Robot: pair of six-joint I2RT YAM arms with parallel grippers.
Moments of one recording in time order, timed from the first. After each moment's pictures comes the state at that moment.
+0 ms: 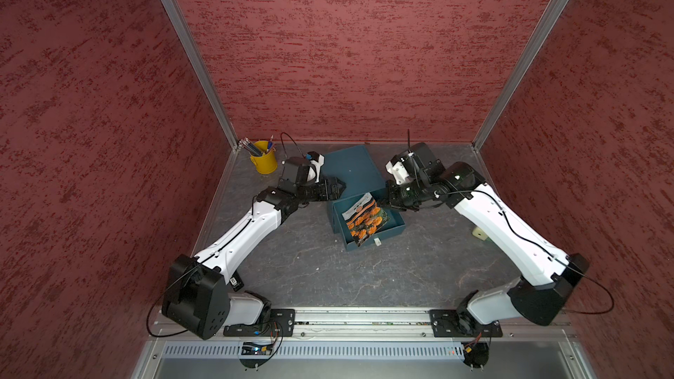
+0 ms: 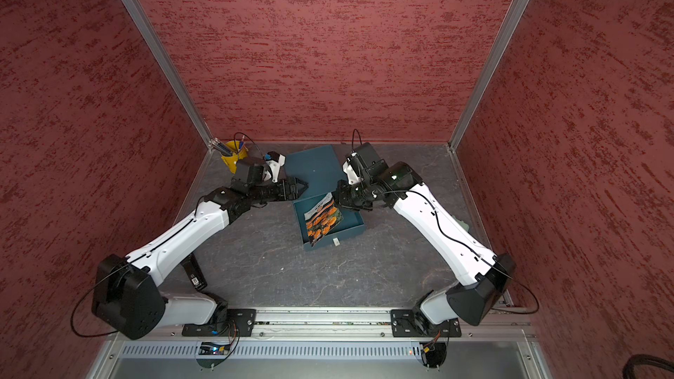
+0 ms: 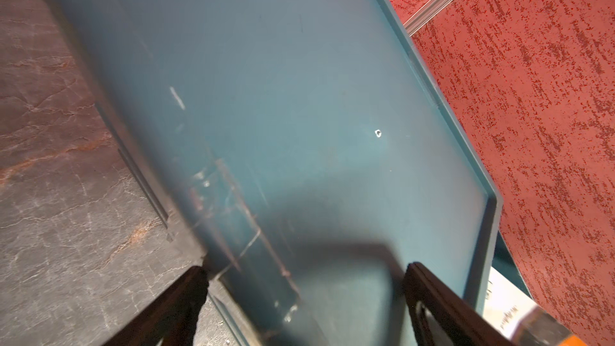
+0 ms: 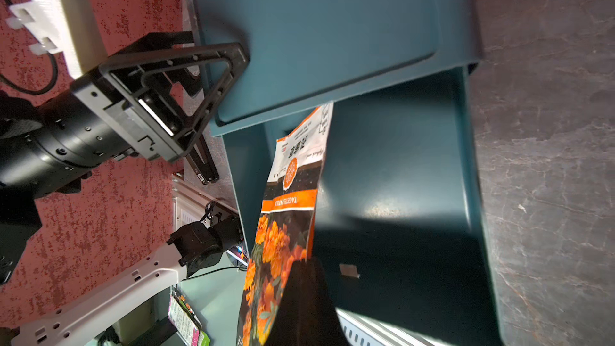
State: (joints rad) left arm -0.41 1.36 1.06 -0.35 0.31 -0.45; right arm 0.65 1.44 1.64 -1.15 -0.32 0.71
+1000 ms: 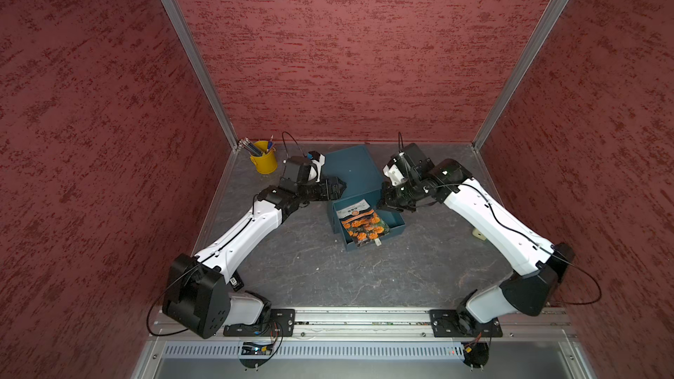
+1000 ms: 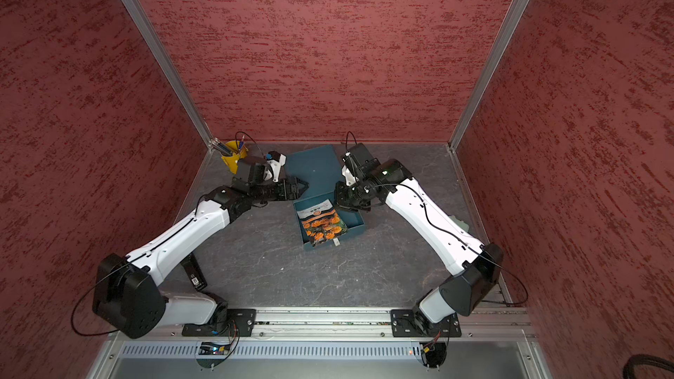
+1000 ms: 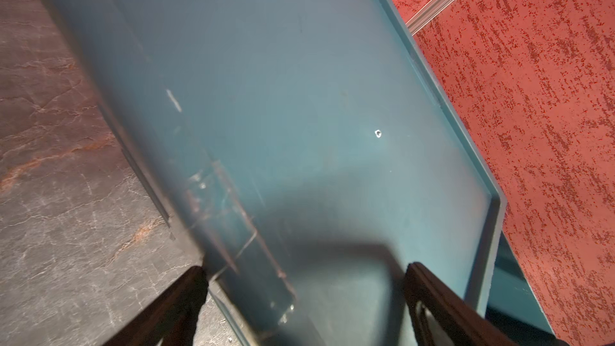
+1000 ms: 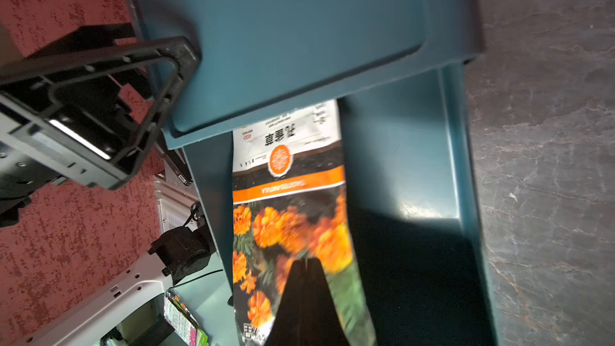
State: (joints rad) left arm -0.42 1.36 1.07 -0.37 0.29 -0.45; right arm 0.63 1.53 1.69 -1.19 -0.32 0.71
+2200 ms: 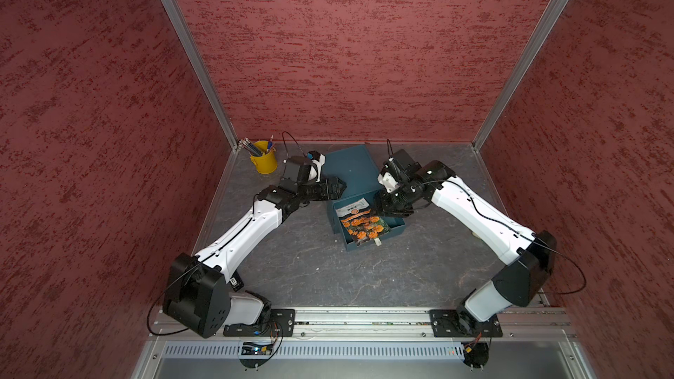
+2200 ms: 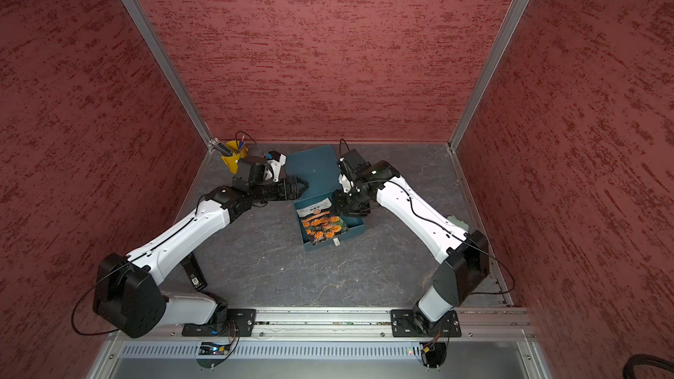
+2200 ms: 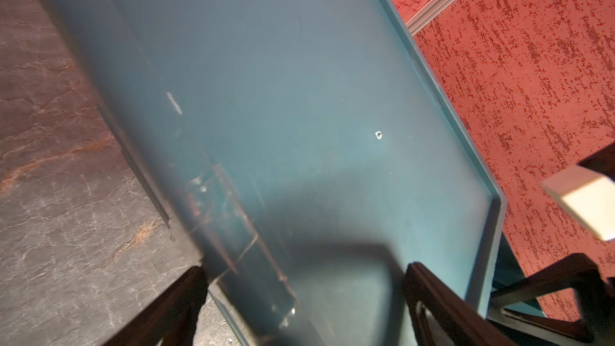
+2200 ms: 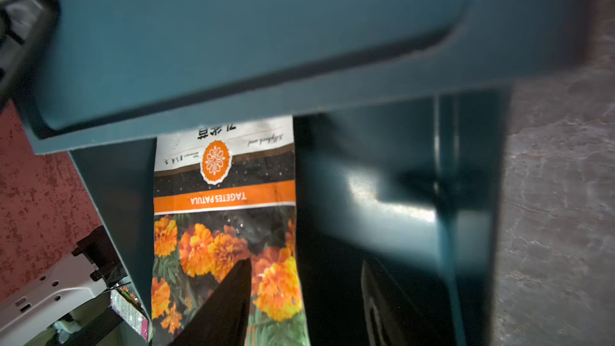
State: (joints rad) left arm -0.42 1.37 1.08 -0.37 0.29 -0.45; right arm 0.64 1.61 1.58 -1.16 -0.31 0.57
